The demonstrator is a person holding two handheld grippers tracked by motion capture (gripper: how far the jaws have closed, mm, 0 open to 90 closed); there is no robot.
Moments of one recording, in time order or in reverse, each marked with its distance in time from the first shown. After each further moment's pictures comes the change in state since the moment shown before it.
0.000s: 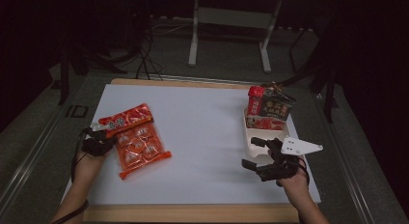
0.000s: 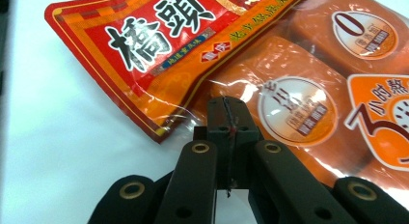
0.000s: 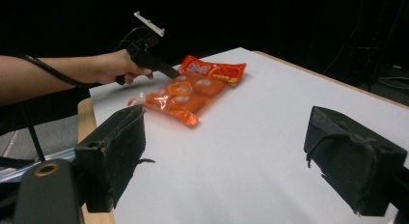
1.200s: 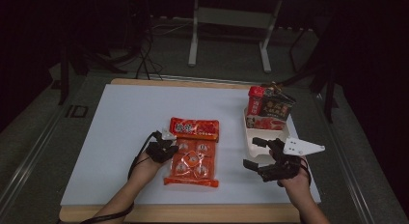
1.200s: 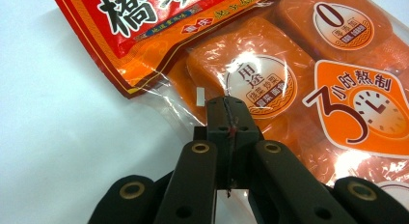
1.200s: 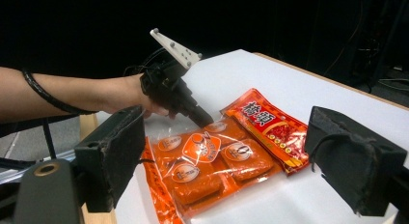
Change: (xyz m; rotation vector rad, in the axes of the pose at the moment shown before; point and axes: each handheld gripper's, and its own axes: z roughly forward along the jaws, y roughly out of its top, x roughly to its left) left arm -0.167 0.033 0.031 0.042 -0.286 0.289; right arm -0.001 -0.001 -0.004 -0.007 0.003 0.002
